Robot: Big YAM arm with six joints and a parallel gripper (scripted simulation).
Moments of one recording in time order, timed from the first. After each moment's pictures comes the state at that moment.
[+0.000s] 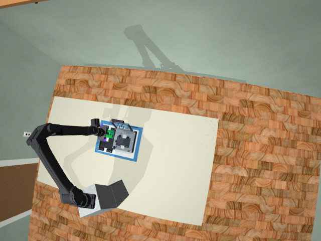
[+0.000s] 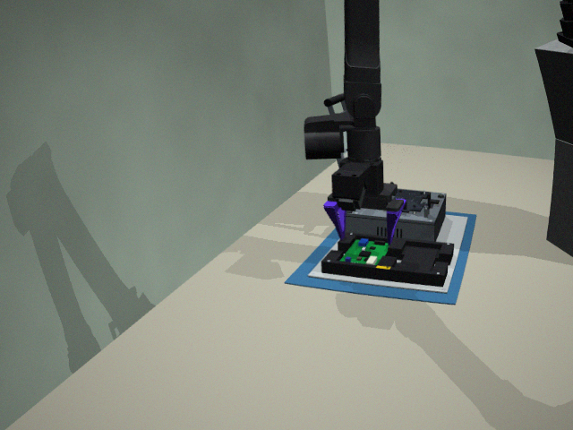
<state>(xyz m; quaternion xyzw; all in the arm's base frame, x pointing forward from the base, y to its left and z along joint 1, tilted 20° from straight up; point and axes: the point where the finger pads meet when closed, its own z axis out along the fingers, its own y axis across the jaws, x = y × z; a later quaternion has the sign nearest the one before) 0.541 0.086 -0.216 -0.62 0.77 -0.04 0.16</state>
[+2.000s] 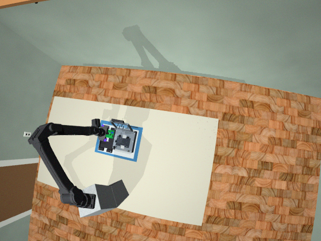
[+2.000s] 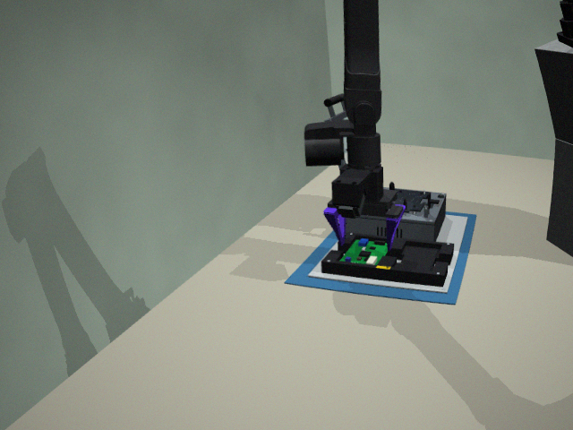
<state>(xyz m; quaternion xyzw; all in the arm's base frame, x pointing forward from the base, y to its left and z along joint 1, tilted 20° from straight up) 0.545 0.087 -0.227 -0.61 0.77 -0.04 0.16</state>
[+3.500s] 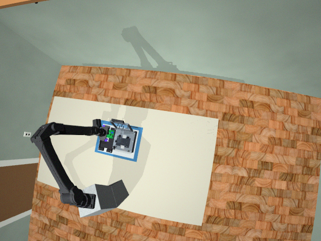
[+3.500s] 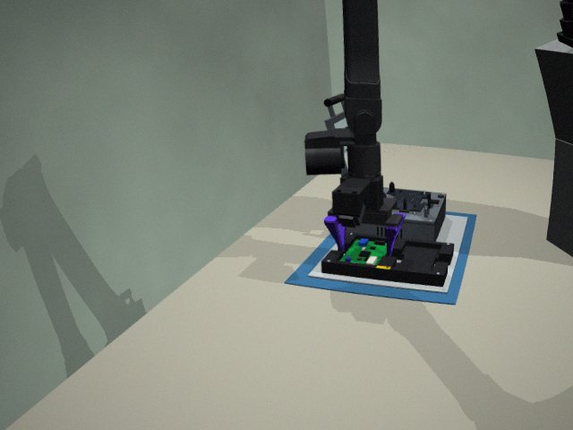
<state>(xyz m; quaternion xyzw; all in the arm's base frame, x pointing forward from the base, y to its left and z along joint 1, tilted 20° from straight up) 0.549 0.089 -0.241 -0.61 0.77 -0.04 0.16</state>
